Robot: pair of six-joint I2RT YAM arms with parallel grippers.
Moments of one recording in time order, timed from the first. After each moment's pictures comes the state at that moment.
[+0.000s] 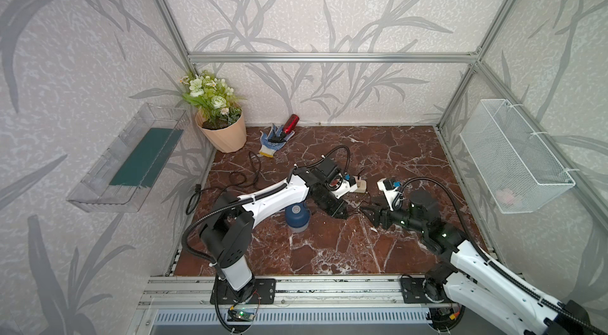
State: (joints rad) left arm -0.76 1.67 1.24 -0.75 0.59 -0.05; right arm 0.59 0.80 0.46 -0.07 -0.38 0.20
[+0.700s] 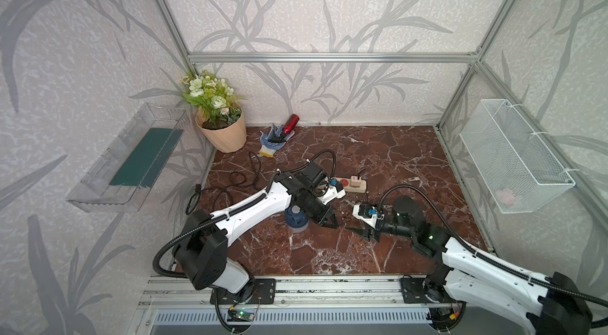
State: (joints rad) left arm -0.72 1.49 1.12 -0.85 0.70 -0.12; right arm 0.78 0.91 0.43 0.06 -0.43 -0.38
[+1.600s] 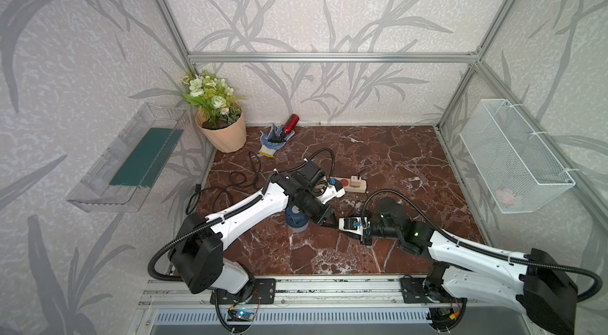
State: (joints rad) left arm -0.72 1.47 1.12 -0.85 0.74 -0.12; right arm 0.89 1.07 0.48 0.08 -0.38 -0.55
